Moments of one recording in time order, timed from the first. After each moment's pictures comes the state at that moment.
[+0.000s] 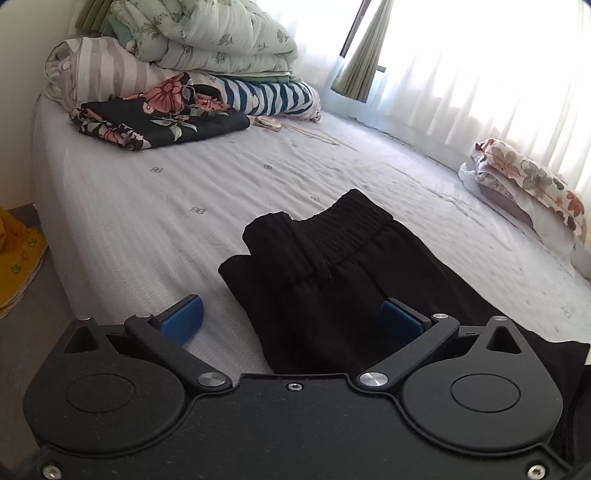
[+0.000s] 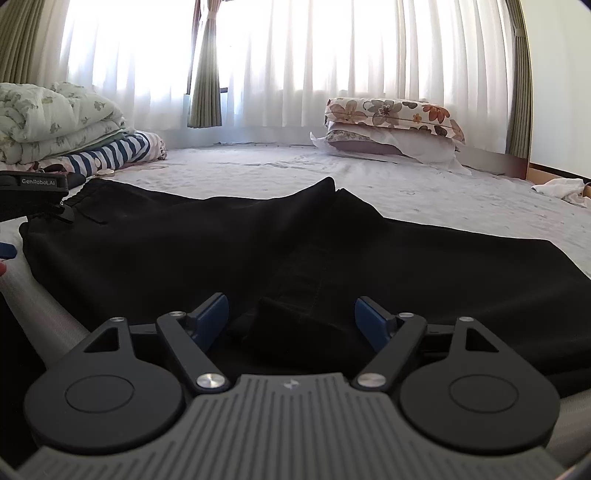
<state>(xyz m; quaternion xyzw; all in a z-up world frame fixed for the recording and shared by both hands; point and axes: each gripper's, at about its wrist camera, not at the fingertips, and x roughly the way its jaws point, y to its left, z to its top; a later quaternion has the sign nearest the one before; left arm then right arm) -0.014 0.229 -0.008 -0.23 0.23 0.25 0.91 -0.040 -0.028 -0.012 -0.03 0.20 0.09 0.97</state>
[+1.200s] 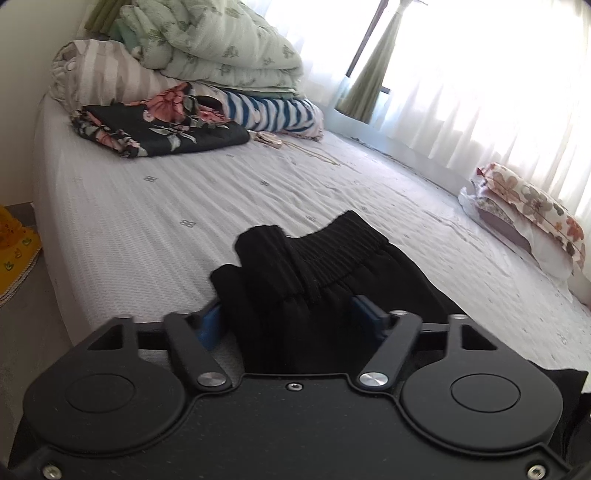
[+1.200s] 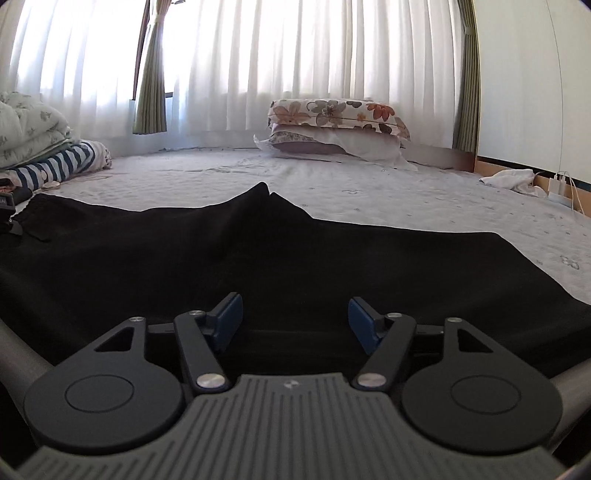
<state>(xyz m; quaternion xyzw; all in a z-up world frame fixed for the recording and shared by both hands) -0.010 0.224 -0.009 -0.26 0.18 0.27 0.91 -0.039 -0.041 -0.009 -0.02 0.20 0.00 0.98</state>
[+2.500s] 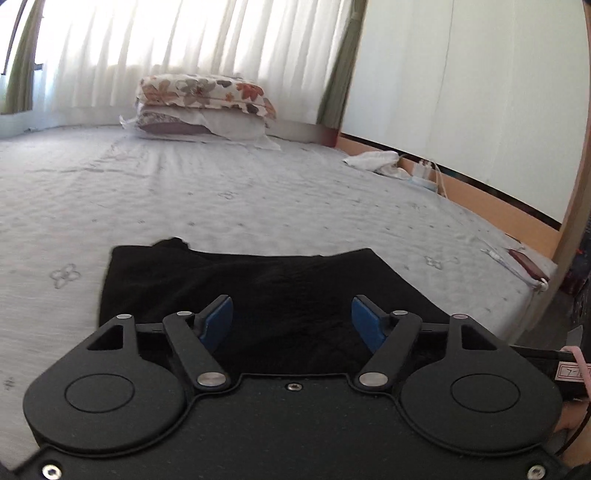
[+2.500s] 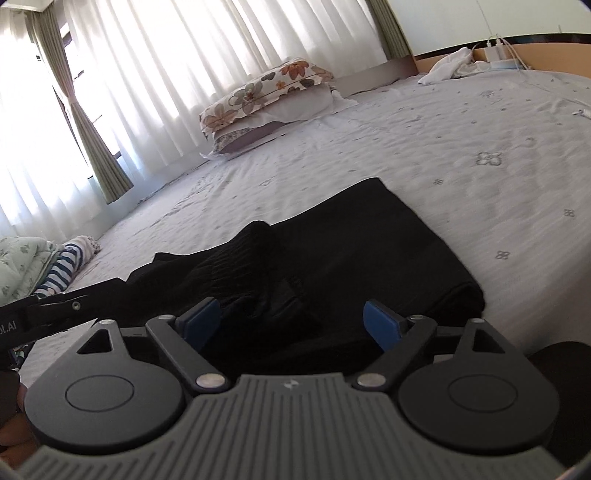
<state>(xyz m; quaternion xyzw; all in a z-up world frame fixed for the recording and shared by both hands) -0.031 -0.028 0.080 -0.04 0.24 -0.22 0.94 -0.063 -0.225 0.023 0.22 0.25 0.00 0.94</state>
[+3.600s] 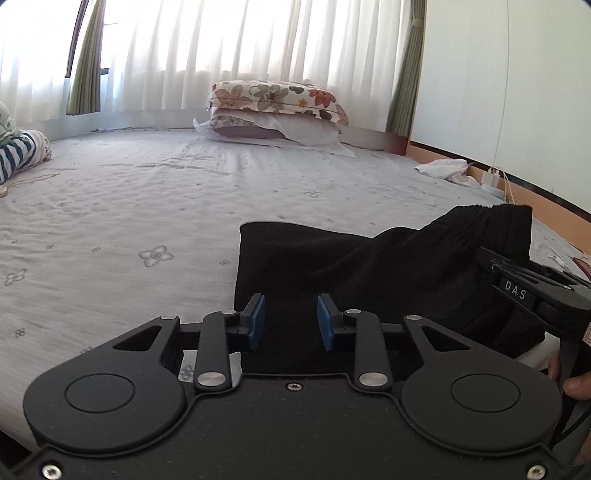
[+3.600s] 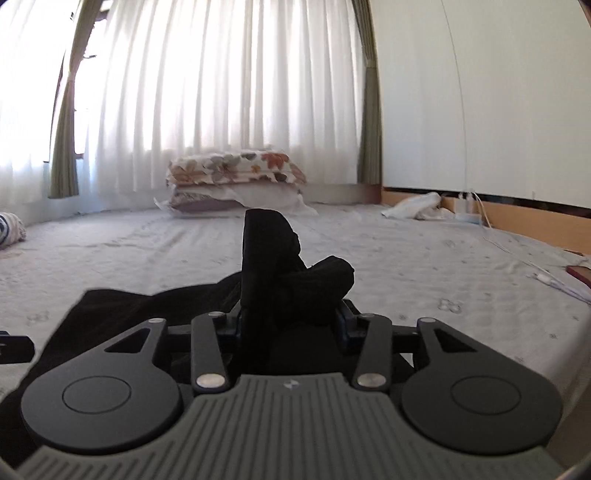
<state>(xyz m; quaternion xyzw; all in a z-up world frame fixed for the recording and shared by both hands) -0.034 0.006 0.052 -0.03 0.24 -0.13 0.96 -0.056 -0.164 0.042 0.01 0.13 -0.15 0.98</state>
